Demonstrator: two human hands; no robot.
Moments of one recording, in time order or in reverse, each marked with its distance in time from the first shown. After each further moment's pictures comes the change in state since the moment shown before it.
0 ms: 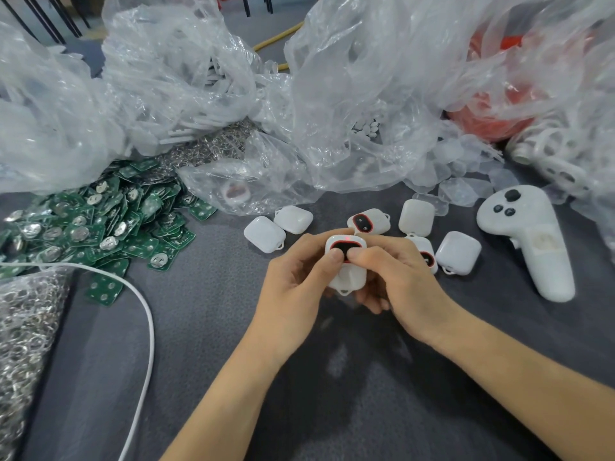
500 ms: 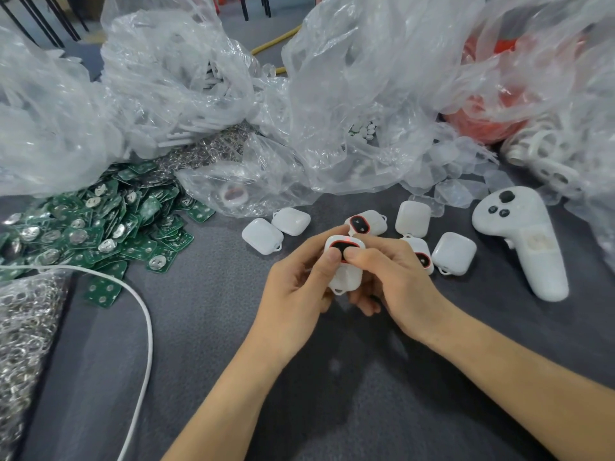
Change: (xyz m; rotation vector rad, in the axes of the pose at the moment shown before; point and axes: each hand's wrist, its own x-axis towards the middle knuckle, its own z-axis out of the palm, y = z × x) left_hand -0.002 0.002 0.005 0.075 0.004 0.050; right_hand 0.001 0.004 0.000 0.025 0.024 -0.006
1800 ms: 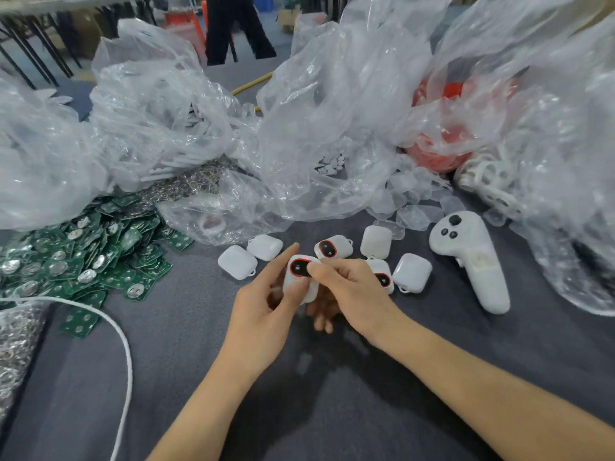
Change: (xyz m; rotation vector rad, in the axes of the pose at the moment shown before) left_hand 0.002 -0.011 -0.004 0.272 0.097 0.047; right_hand 0.003 -0.002 -0.004 -0.038 0.006 0.101
